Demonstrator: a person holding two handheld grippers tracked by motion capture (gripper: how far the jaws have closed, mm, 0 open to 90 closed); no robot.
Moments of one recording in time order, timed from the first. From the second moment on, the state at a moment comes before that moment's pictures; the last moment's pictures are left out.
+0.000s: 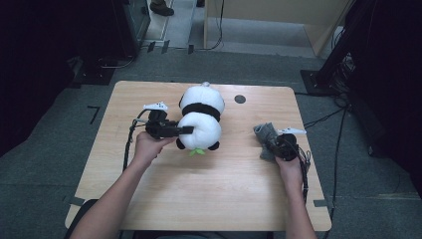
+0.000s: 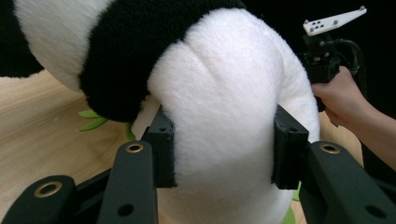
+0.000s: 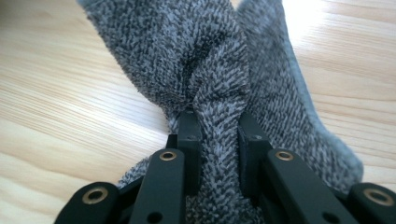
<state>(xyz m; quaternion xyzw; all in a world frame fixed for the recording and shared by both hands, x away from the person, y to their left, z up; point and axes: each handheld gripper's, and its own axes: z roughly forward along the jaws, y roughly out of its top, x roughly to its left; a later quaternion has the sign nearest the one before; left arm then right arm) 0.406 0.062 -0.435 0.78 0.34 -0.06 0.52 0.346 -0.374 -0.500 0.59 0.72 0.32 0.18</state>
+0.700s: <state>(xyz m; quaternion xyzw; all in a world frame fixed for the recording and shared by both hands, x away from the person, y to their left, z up) 0.396 0.043 -0.439 0.79 0.34 -0.06 0.51 0.321 -0.303 -0.409 0.48 0.73 0.46 0.19</state>
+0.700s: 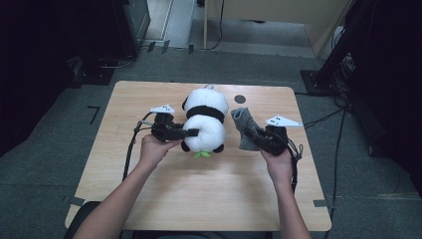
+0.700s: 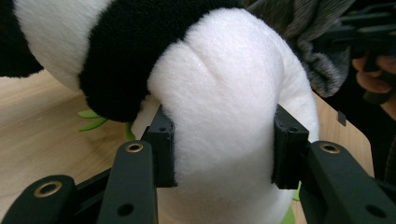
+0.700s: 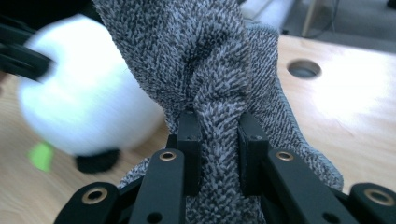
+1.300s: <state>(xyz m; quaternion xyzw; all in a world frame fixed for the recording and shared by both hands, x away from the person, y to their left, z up) 0.383 0.051 -0.435 0.77 0.36 -0.05 0.53 0.308 -0.209 -0.397 0.35 0.78 0.48 0.17</state>
